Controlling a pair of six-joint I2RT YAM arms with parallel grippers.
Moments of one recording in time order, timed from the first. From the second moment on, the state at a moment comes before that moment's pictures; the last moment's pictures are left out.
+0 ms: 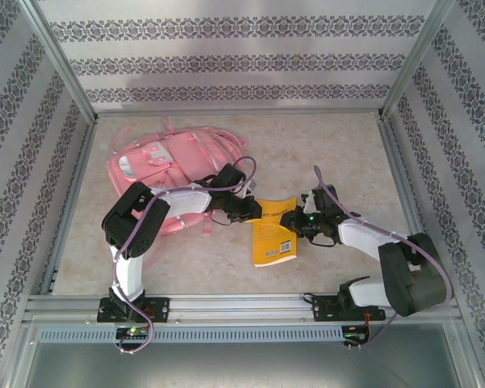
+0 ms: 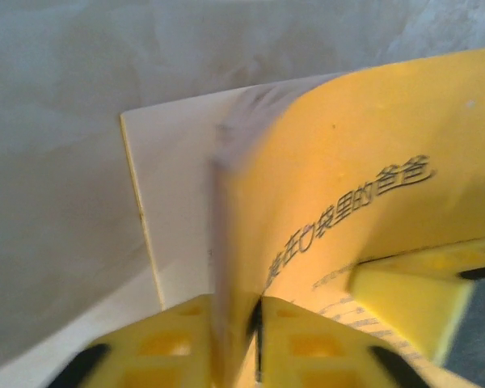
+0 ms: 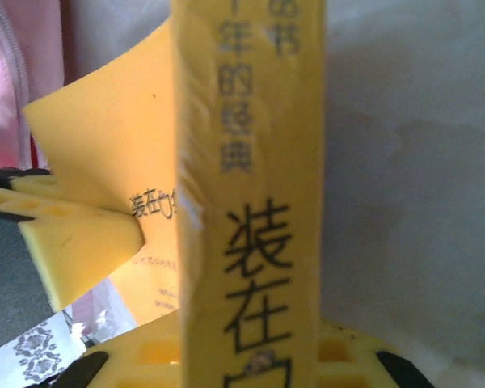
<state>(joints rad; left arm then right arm) -0.64 1.93 1.15 -0.21 0.60 -0.76 0.28 1.33 0.48 -0.10 -0.62 0.84</state>
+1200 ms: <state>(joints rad) -0.47 1.33 0.95 0.30 0.98 -1.00 0.43 0.90 0.79 0.04 -0.78 0.90</state>
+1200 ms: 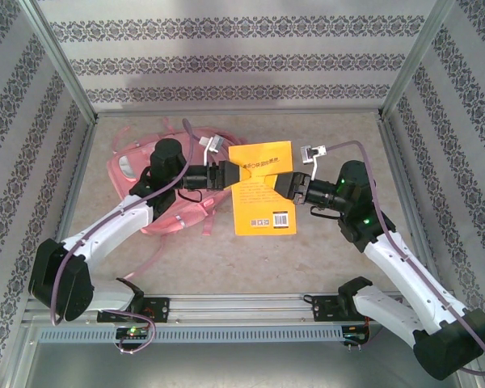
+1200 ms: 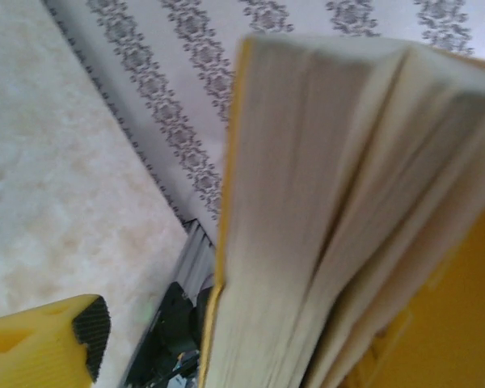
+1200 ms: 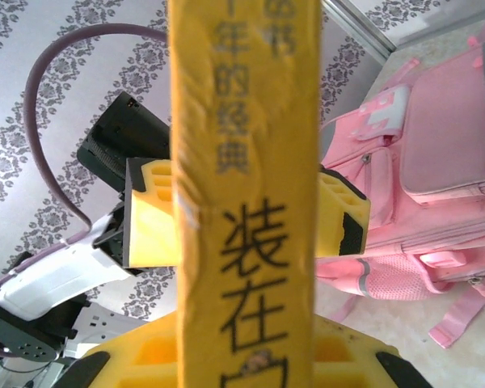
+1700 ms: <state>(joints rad) -0.47 1.30 0.88 0.53 0.98 -1.12 0.43 0.92 0.79 0.03 -0.77 0.89</state>
